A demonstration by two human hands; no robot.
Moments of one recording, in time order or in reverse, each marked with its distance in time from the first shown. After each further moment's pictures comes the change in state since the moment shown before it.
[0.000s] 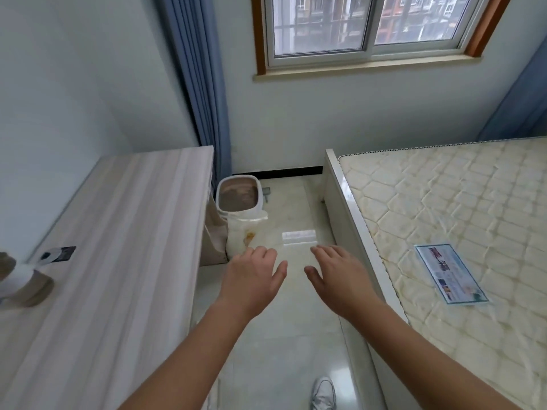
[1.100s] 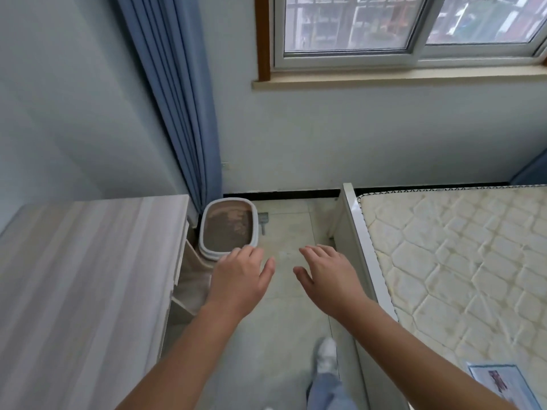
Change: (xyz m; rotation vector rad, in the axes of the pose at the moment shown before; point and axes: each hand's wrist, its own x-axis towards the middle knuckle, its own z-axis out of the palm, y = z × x) left_hand 0.425 -0.176 0.178 -0.089 -0.162 -0.179; right_hand 0.499 0.085 0.001 -0.010 -0.095 -0.058
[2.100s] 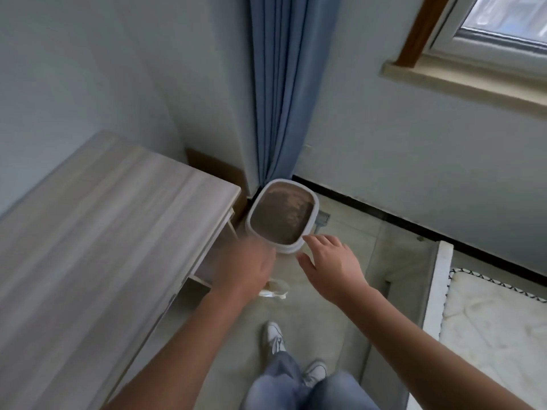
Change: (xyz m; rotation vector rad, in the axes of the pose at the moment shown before) left_hand 0.159 -0.088 0.068 -0.050 -0.088 -0.555; right_hand 0.295 0.002 0.023 0.010 -0.230 -0.435
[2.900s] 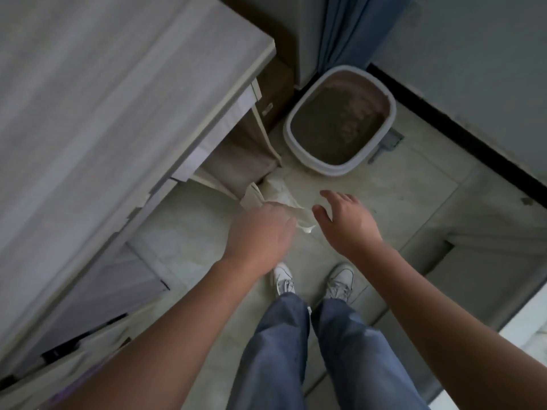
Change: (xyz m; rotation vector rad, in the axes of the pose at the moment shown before) left_hand 0.001 -0.041 0.223 0.013 -0.141 -0.233; right_hand 0.118 0.069 0.234 0.155 -0.290 -0.064
